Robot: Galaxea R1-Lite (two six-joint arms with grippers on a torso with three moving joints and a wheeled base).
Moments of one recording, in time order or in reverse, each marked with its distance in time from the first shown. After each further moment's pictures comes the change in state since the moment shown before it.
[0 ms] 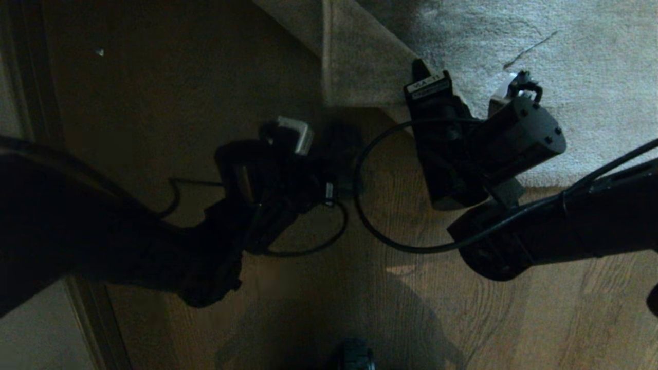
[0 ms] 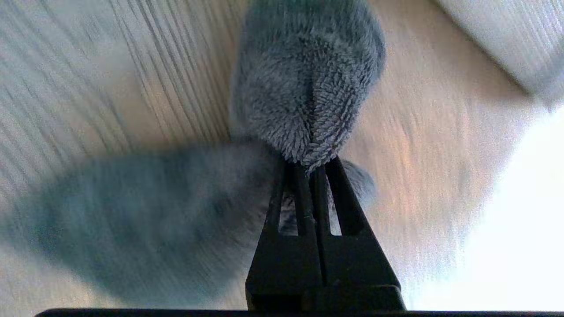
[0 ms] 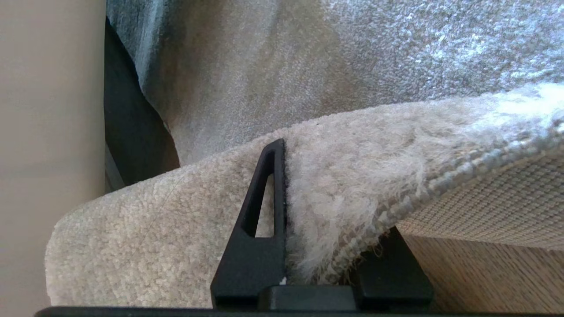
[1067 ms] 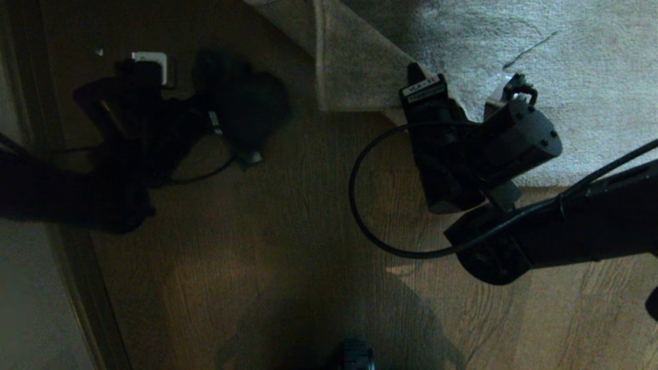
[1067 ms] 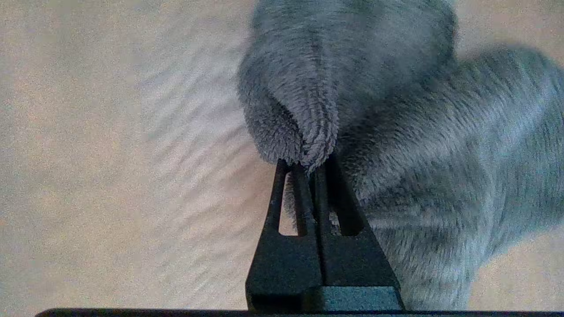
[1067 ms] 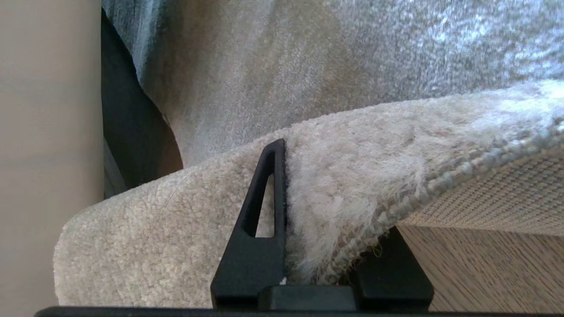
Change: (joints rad) left arm 0.454 -0.091 -0.104 0.006 -0.008 0.004; right arm 0.022 0.002 0.007 0.000 -0.002 -0.002
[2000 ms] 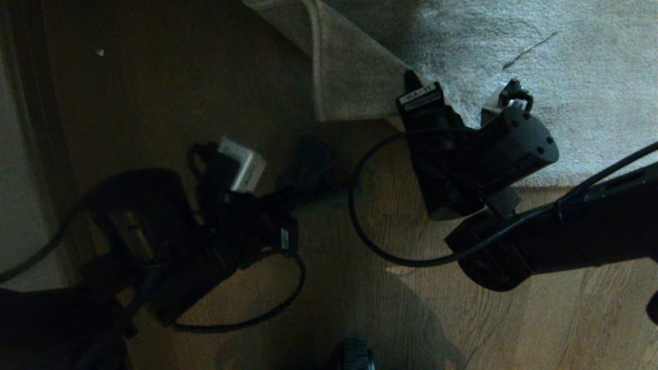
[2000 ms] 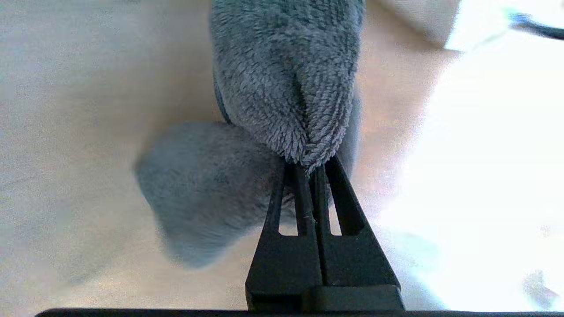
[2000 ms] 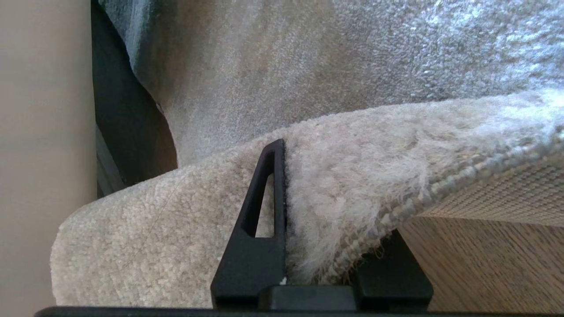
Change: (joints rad) left arm -0.520 -0.242 0.510 -0.004 -0.036 0.033; right arm -0.002 0.001 0.030 0.000 -0.001 0.002
